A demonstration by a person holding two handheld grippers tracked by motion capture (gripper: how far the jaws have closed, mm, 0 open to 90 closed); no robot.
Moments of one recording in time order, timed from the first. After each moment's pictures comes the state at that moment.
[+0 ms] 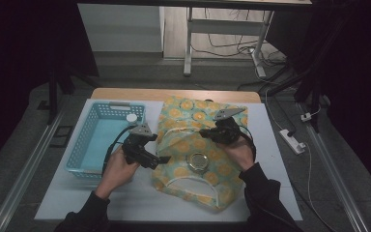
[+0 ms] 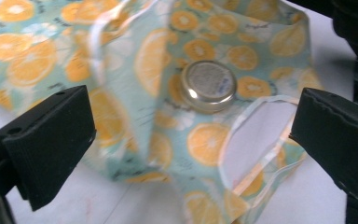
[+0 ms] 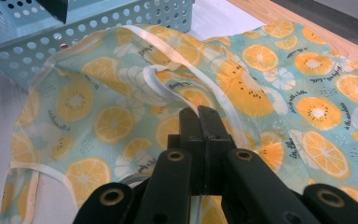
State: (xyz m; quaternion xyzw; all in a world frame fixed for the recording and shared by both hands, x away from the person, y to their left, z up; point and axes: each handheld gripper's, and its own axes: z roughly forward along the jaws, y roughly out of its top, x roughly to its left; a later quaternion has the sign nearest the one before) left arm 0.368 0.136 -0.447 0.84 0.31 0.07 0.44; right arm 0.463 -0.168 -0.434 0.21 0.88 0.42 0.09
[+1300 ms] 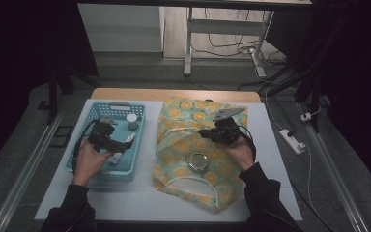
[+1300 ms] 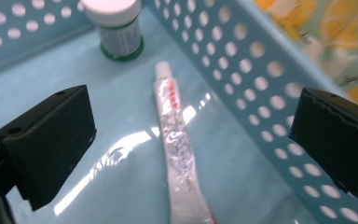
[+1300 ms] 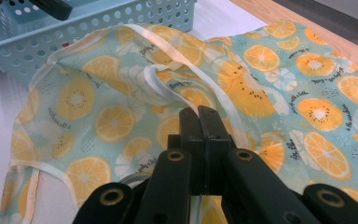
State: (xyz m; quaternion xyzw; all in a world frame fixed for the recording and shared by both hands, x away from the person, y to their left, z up) left arm 0.398 0.242 -0.486 0.81 0.48 0.13 0.31; right arm 0.463 -0.167 -0.434 0.20 0.88 0.42 0.09
